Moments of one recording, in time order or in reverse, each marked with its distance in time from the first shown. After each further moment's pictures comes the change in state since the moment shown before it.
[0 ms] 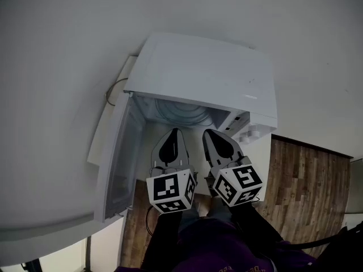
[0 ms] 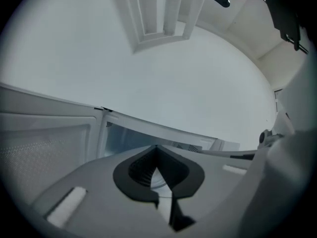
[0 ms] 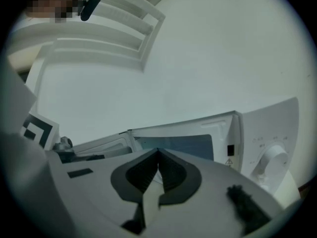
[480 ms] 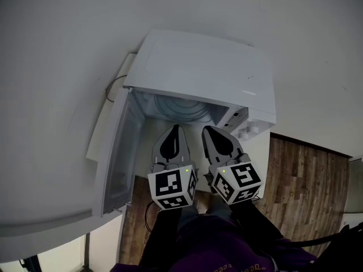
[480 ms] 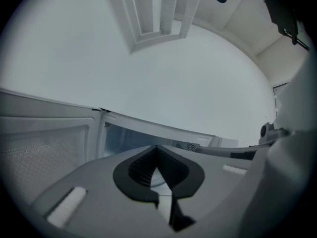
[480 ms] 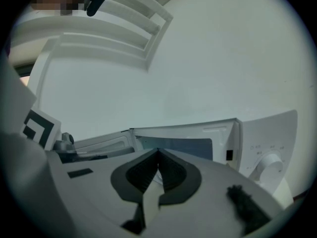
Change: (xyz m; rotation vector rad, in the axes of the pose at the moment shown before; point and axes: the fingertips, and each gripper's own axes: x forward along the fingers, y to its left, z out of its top) left arm -0.002 -0.008 -0.002 0.035 0.006 -0.004; right arm -0.006 0.004 0.003 -0.068 0.000 -0.001
